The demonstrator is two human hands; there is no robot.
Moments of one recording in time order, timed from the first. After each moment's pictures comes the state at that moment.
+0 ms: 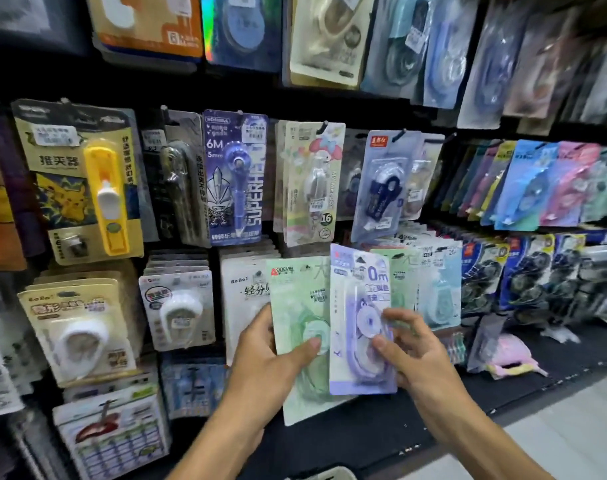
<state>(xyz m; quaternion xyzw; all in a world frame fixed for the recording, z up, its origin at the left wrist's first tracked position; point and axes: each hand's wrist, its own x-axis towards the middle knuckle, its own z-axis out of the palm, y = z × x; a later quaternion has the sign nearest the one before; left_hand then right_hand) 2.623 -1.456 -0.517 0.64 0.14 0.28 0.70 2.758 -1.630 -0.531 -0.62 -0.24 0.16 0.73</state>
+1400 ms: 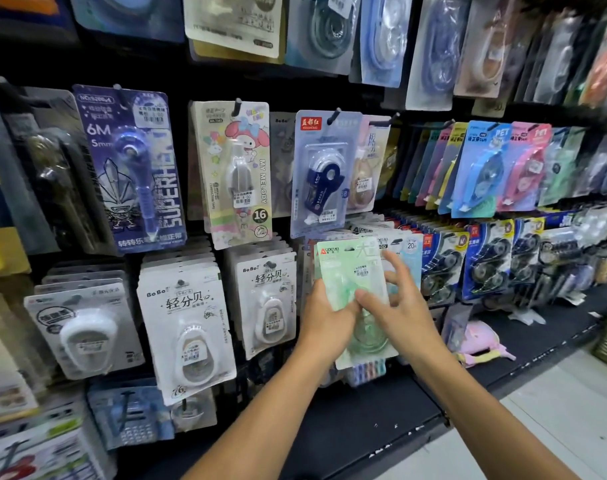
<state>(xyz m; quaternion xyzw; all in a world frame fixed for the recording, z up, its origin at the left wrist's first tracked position) 2.787 -1.533 -0.511 0.70 0.16 0.22 0.66 2.864 -1.647 -0.519 -0.74 -0.28 -0.01 0.61</state>
